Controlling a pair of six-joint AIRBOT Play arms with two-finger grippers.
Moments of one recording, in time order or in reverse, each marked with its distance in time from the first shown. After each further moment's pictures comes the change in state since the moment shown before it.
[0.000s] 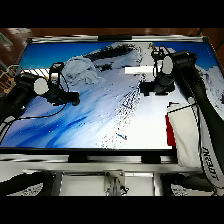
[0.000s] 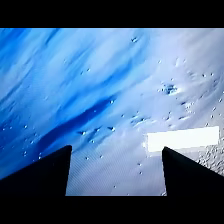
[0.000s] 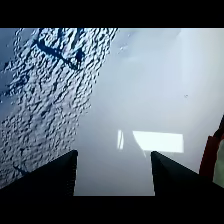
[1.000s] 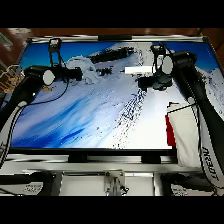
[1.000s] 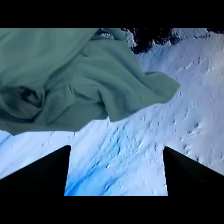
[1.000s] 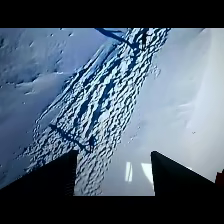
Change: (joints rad) left arm 0.089 -0.243 0.196 0.057 0.506 0.093; right arm 0.000 -0.001 0.000 0.014 -0.137 -0.003
